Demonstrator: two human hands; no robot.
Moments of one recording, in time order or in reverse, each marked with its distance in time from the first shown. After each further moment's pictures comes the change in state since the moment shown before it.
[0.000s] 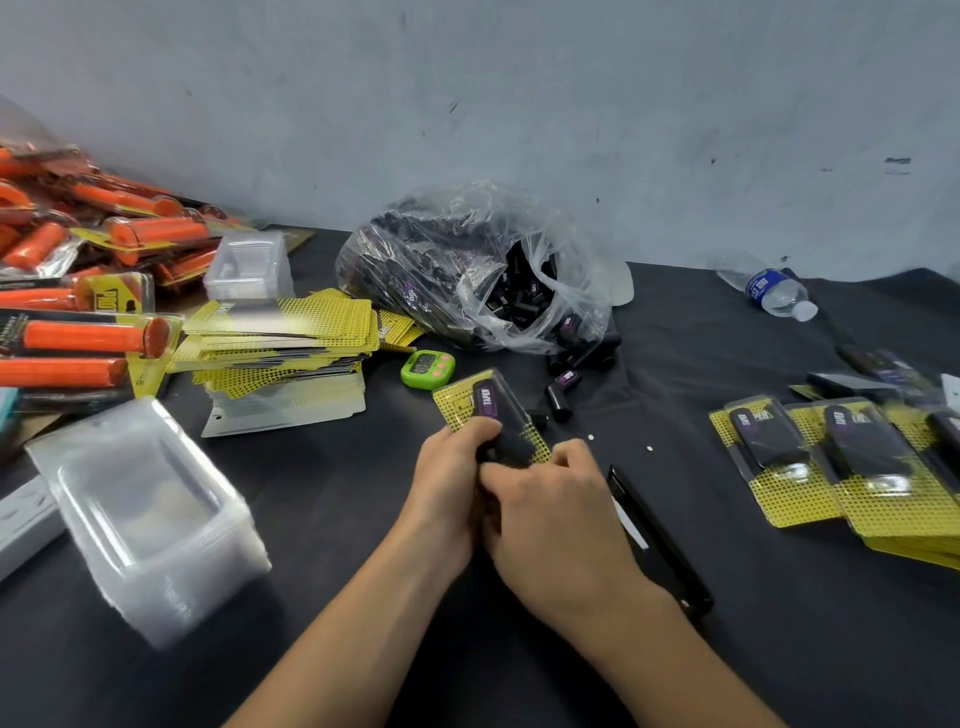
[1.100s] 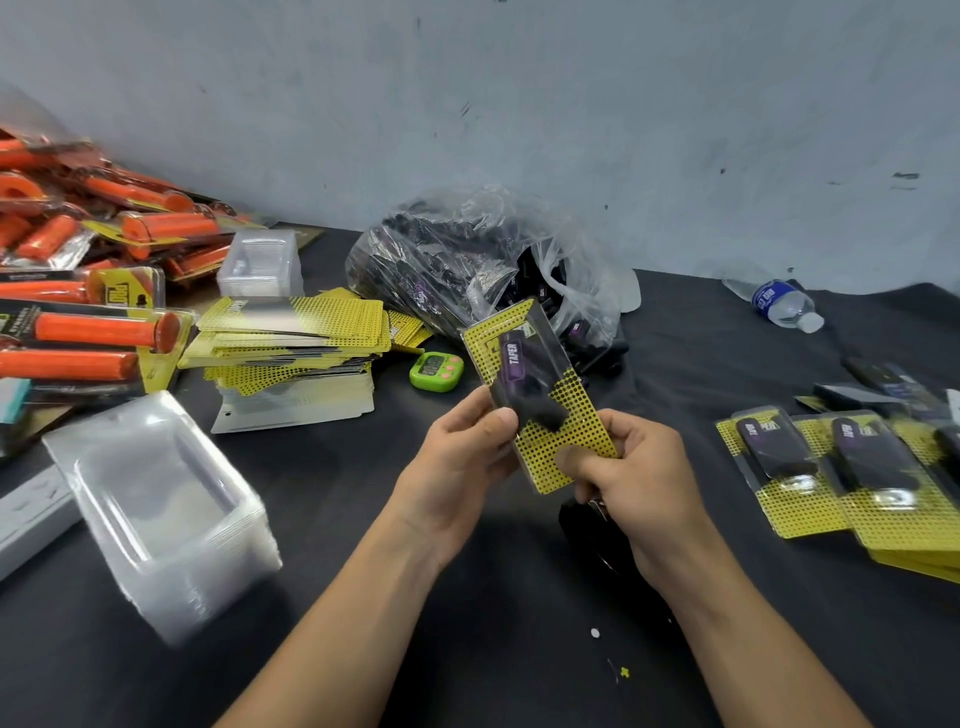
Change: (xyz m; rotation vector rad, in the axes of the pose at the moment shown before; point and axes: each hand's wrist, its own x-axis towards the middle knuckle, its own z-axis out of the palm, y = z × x) left_hand 0.005 0.009 -0.018 -0.008 -0.441 0.220; right_hand 0.012 0.052 -0.011 1.234 -0.036 0.716
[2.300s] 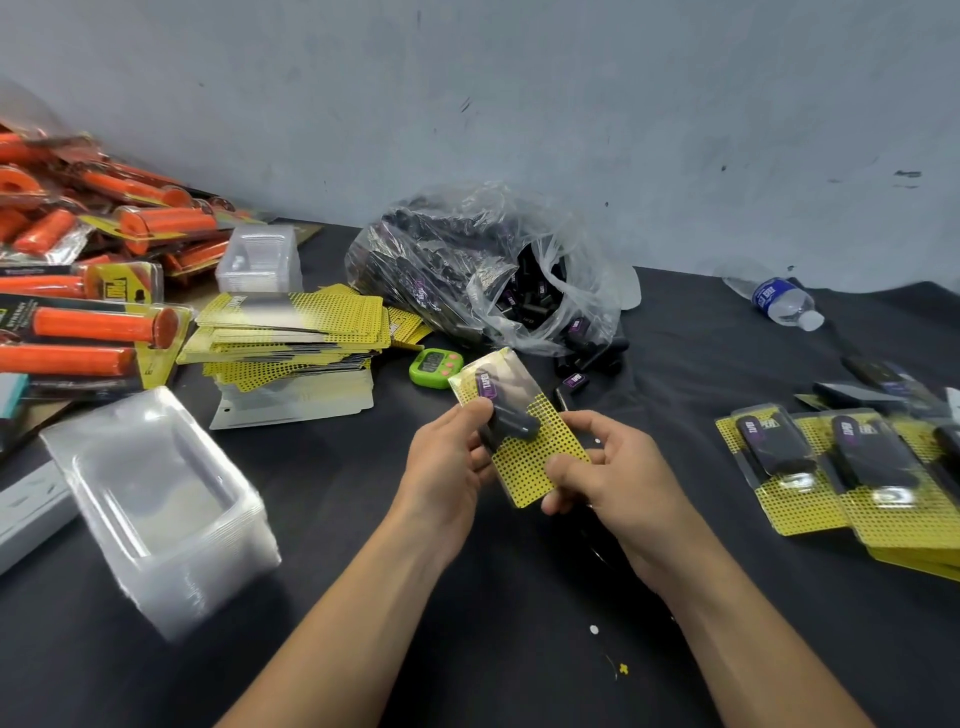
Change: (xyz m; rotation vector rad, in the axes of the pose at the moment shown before) left_hand 0.007 -0.005 0.001 0.071 0.382 -0.131; right_hand -0.001 0.003 0.002 0.014 -0.142 0.115
